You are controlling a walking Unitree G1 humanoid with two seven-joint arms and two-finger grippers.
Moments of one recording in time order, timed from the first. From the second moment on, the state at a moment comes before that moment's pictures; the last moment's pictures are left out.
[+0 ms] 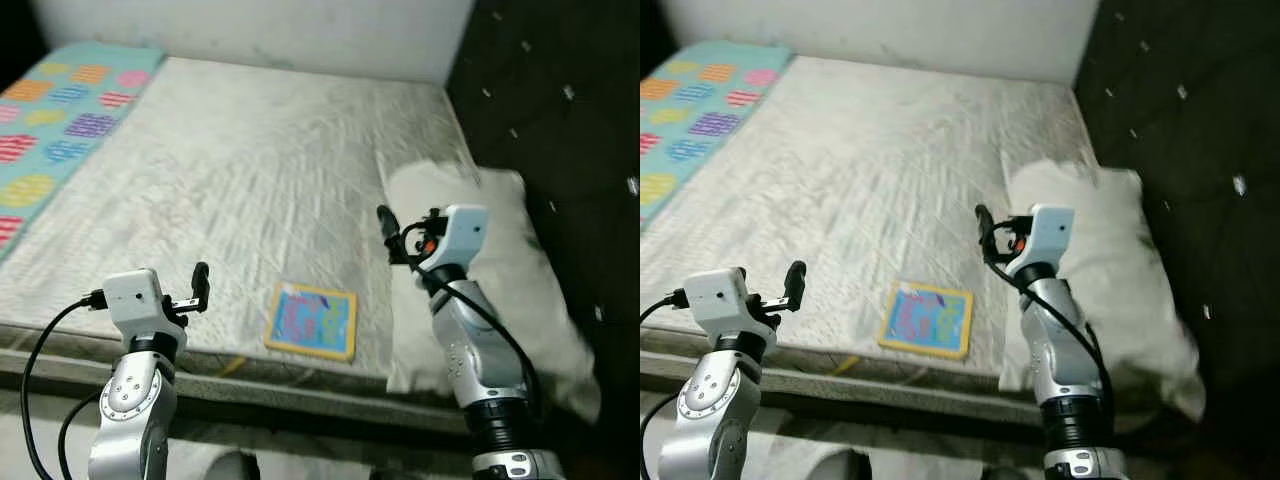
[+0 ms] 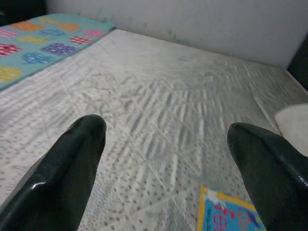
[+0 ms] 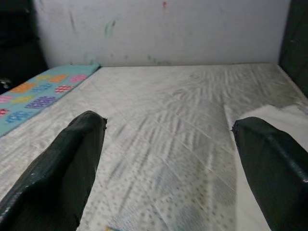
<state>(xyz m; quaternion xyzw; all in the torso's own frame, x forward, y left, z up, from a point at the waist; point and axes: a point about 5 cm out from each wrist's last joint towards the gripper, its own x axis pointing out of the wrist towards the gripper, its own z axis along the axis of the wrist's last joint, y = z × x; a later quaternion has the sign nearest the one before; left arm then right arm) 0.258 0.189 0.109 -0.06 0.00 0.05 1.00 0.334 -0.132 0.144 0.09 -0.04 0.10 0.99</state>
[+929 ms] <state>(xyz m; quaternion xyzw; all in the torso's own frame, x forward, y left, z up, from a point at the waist) 0.241 0.189 0.087 -0.03 0.01 0.05 1.00 0.300 -0.135 0.089 0.04 0.03 0.10 0.99</state>
